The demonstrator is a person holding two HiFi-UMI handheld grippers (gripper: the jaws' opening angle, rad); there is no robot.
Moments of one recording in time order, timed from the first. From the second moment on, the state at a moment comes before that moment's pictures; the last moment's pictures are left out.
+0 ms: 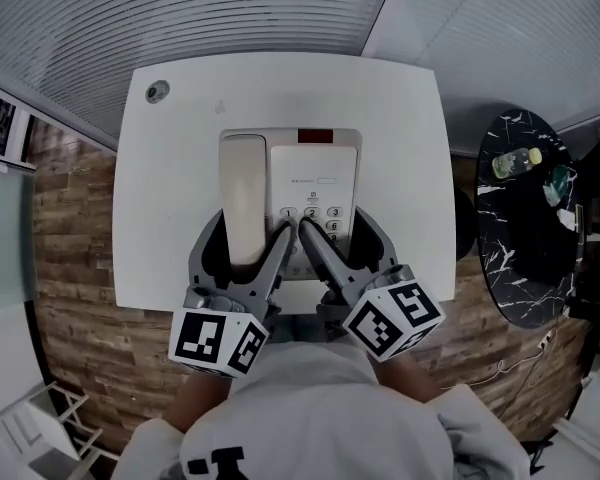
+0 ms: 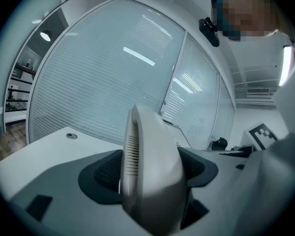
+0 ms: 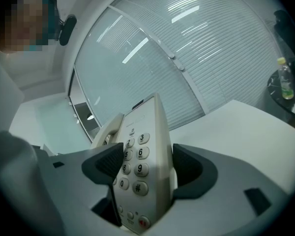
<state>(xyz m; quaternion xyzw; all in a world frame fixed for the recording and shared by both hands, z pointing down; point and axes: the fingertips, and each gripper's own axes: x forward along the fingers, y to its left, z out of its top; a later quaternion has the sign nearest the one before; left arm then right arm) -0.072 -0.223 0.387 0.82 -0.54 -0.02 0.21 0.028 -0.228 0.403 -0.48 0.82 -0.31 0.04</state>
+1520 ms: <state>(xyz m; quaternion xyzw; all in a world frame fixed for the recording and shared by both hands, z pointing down) -0.073 -0.232 0.484 0.79 -0.54 0.04 0.31 0.026 -0.234 0.497 -0.49 0.78 -0.38 -0.02</state>
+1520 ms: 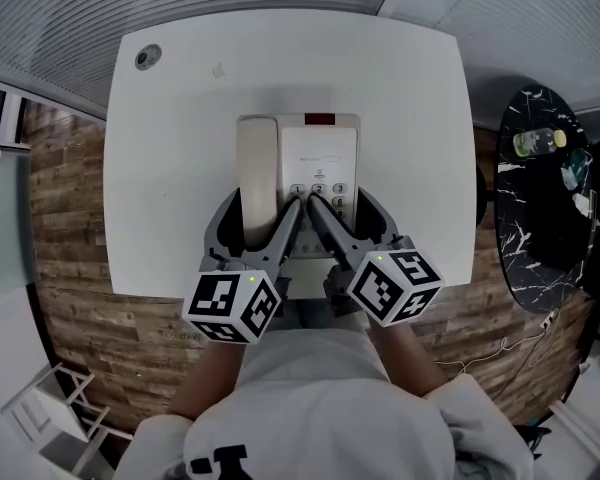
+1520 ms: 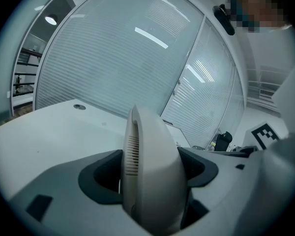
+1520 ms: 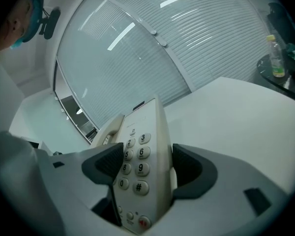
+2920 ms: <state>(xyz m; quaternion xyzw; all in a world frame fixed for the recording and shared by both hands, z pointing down) -0.077 -0.240 0.530 0.75 -0.55 0.07 0.36 0.021 -0.244 0.544 -0.48 0.76 -0.43 -0.06</state>
